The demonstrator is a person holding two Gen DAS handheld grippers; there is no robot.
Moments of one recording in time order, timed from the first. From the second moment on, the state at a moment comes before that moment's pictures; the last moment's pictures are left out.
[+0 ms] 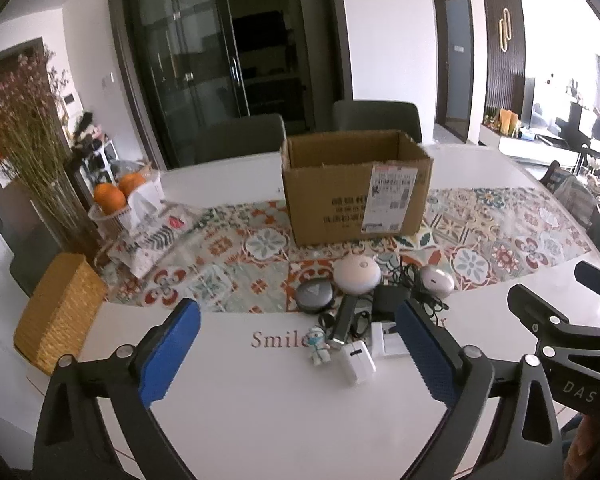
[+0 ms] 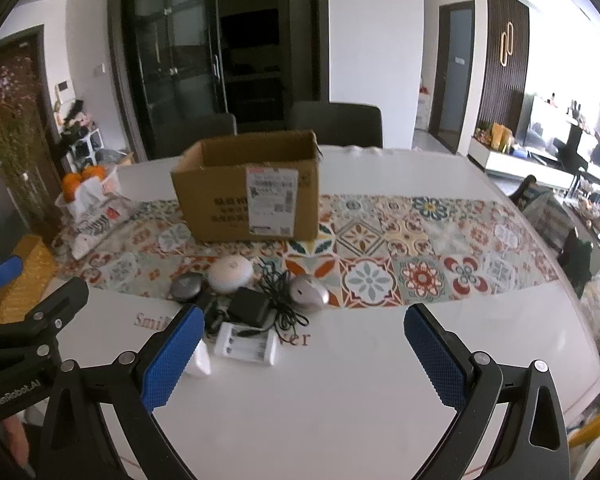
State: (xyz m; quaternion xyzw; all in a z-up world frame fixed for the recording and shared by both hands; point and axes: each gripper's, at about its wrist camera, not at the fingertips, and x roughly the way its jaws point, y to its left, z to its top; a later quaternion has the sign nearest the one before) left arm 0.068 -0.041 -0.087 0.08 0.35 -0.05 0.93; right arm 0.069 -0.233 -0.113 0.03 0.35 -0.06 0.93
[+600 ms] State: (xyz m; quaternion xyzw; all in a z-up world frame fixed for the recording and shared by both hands) left arm 0.104 -0.065 -0.183 0.06 0.45 -0.03 0.89; right arm 0.102 -0.256 -0.209 0.06 0.44 -0.05 0.90
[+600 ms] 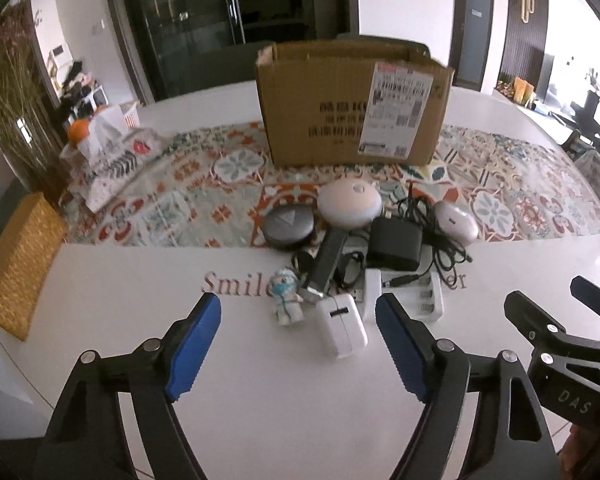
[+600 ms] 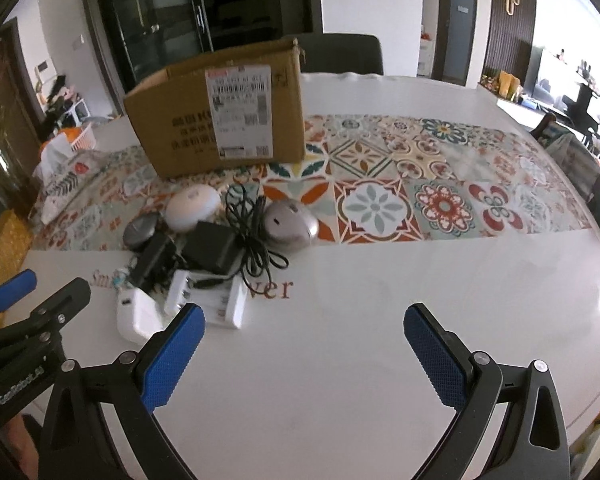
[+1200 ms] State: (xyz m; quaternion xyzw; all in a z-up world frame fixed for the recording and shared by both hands) left arm 0.132 -0.079 -0.241 0.04 0.53 -0.07 0.84; right arm 0.112 -0.267 -0.248 0.09 0.47 -0.07 0.88
